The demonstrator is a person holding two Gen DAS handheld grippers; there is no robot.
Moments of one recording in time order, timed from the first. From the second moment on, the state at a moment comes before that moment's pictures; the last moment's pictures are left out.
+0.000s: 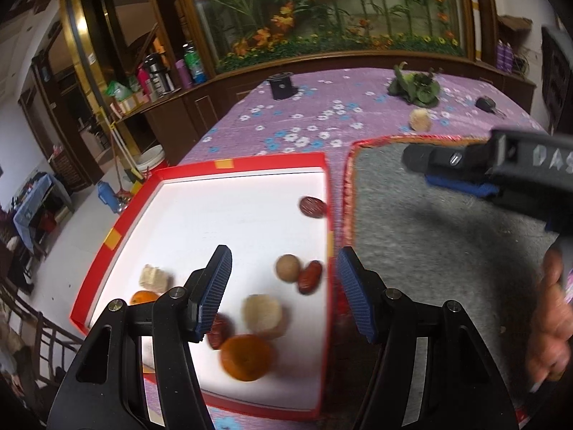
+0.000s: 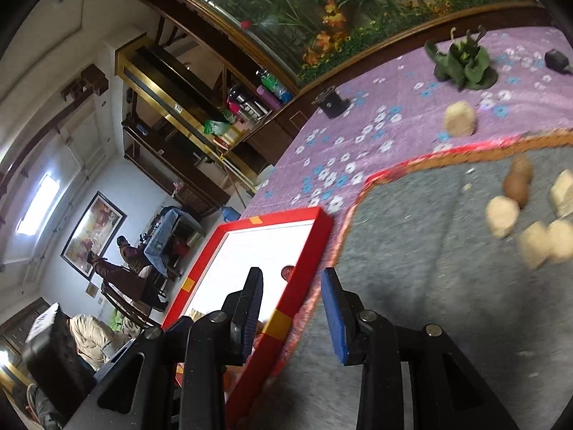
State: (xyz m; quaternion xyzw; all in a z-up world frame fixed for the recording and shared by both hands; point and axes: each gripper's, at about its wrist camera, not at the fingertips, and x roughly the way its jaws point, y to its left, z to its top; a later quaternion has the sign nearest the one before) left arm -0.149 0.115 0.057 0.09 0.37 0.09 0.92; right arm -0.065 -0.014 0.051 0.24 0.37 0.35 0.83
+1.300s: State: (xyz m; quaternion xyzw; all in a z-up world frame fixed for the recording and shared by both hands) left arm -0.051 -0.018 0.066 0.10 0.44 -0.01 0.89; right arm 0.022 -0.237 0.048 0.28 0.50 0.17 0.80
